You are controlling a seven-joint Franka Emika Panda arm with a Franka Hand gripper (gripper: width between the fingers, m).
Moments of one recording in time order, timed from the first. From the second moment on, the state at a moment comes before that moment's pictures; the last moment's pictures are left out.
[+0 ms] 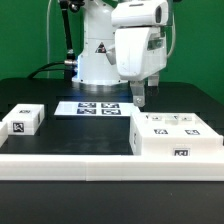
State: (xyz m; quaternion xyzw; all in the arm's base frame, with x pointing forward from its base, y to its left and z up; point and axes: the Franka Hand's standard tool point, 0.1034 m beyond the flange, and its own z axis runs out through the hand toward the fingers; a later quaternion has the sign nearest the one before) arm 0.537 0.050 0.084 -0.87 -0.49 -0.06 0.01
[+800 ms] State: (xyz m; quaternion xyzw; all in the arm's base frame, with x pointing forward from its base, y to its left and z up) arm 0.518 0.058 0.077 -0.99 -0.05 -0.07 0.07
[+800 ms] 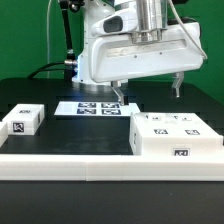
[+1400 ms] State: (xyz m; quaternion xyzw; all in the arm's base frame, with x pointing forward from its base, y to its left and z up) arm 0.493 0.099 0.063 -1.00 0.04 -0.06 0.06
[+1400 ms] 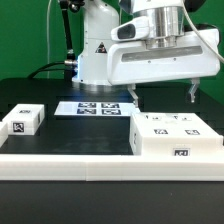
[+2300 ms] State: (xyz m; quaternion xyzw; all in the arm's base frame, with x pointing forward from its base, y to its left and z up) arm 0.479 0.114 0.035 -1.00 0.00 -0.07 0.03
